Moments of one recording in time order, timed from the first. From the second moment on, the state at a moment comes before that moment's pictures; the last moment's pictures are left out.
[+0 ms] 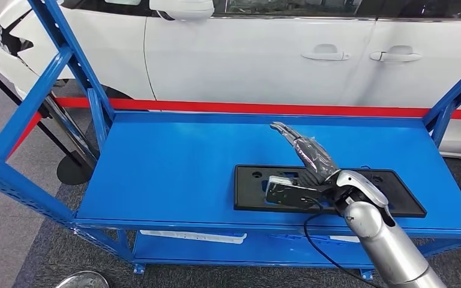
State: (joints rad) left arm 0.27 -0.36 0.60 -0.86 -0.88 -0.50 0.36; right arm -0.44 -0.34 0.27 -1.55 0.61 0.27 -0.20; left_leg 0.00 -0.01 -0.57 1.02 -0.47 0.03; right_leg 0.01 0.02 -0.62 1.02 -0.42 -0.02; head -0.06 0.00
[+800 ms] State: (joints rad) left arm 0.27 -0.36 0.61 -0.86 -0.88 -0.50 0.35; right arm -0.39 -0.49 0.43 -1.55 0.84 0.19 -0.20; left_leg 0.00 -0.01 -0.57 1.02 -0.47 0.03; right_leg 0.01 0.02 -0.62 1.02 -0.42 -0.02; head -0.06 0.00
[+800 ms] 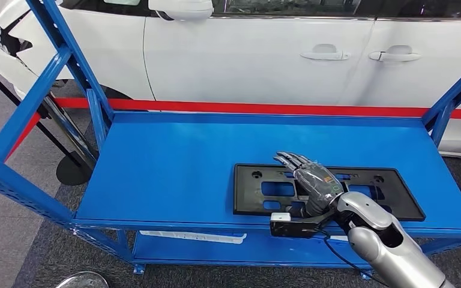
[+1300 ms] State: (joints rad) left arm 0.27 -0.36 0.61 -0.86 -0.88 -0.50 0.36; right arm -0.39 -0.49 0.45 -1.51 0.84 0.19 -0.20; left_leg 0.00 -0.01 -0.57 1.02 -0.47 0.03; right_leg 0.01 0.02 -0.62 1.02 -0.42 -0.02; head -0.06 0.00
